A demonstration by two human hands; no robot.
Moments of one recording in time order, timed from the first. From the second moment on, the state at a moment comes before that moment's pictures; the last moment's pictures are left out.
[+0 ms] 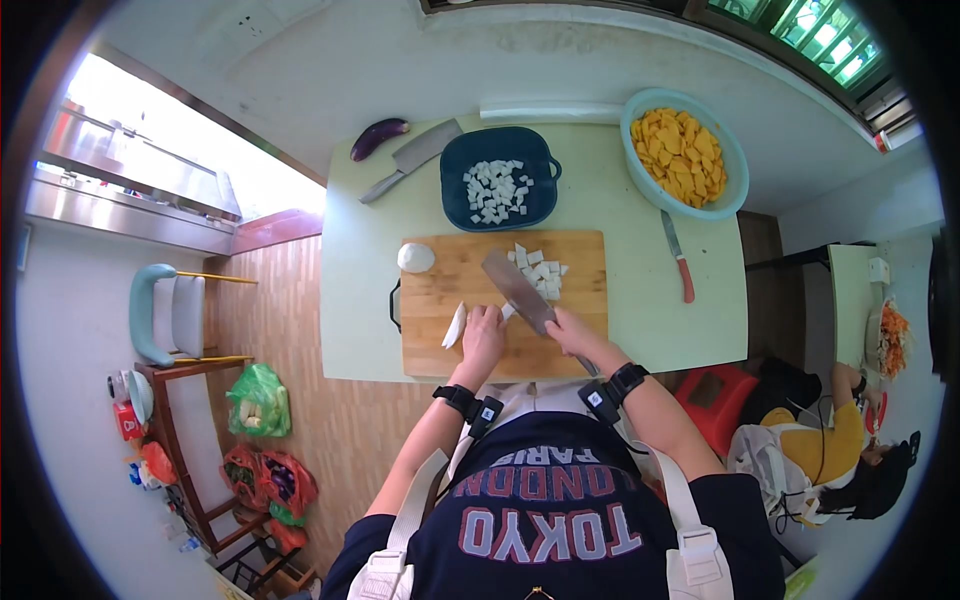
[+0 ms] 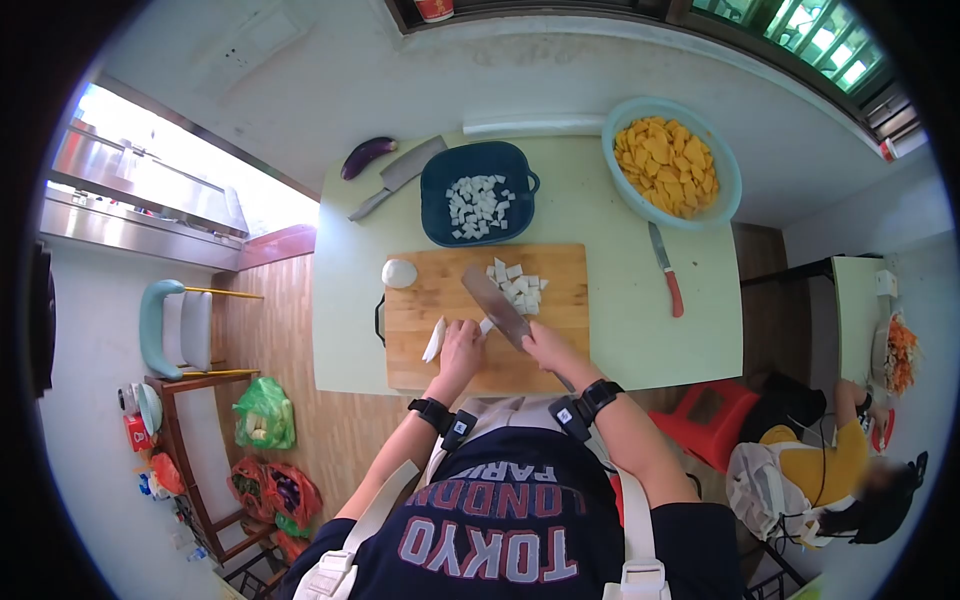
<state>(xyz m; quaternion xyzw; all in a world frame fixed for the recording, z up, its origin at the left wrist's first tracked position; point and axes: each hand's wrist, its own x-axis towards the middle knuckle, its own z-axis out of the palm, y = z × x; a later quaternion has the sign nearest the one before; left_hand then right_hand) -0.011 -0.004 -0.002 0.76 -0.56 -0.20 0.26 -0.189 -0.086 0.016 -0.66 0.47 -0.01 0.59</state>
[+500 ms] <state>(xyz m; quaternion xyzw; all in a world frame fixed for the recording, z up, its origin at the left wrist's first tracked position) -0.009 -0.001 -0.001 0.75 -0.55 -0.19 0.31 -0.187 -0.039 0.075 -0.86 0.44 0.08 0.26</state>
